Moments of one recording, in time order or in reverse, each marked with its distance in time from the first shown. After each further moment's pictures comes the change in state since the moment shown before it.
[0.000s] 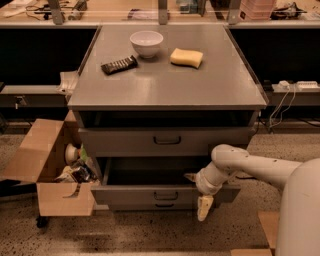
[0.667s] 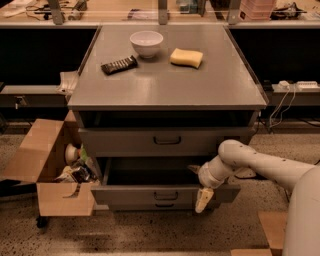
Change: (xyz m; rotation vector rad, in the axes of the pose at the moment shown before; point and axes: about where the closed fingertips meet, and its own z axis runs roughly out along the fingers) arm -0.001 -0.024 -0.020 0.081 -0.073 0.104
